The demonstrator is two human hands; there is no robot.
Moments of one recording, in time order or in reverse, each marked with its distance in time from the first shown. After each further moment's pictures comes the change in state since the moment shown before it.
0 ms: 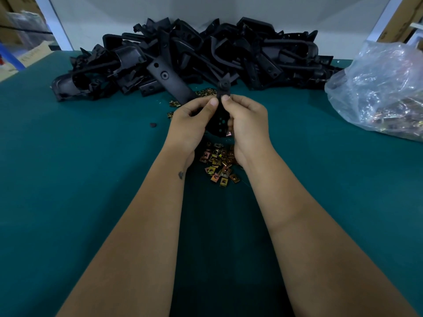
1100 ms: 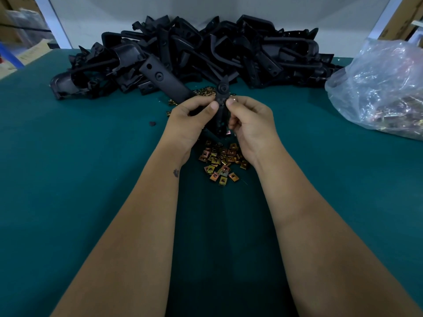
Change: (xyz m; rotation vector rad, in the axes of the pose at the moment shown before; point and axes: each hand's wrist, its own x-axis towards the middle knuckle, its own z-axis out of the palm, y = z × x) left_hand 0.005 -0.003 -0.009 0.017 -0.085 0.063; right_hand 0.011 0.006 -0.016 0.054 -0.080 0.020
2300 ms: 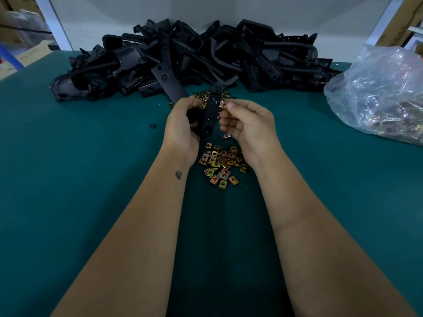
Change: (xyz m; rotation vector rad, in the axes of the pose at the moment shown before) left_hand 0.006 0.007 0.011 -0.473 0.240 -0.285; right_hand -0.001 -0.004 -0.003 0.097 -0.060 0.051
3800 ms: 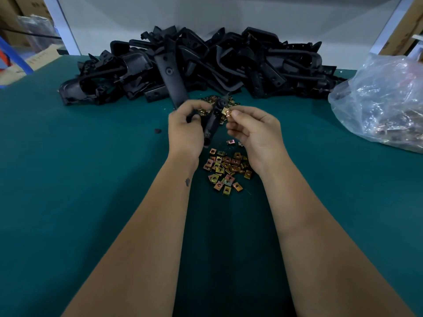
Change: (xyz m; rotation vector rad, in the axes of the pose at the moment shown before) left_hand -0.003 -0.004 -0.005 0.506 0.120 0.383; right_hand 0.001 0.001 -0.004 -0.047 0.016 -0.025
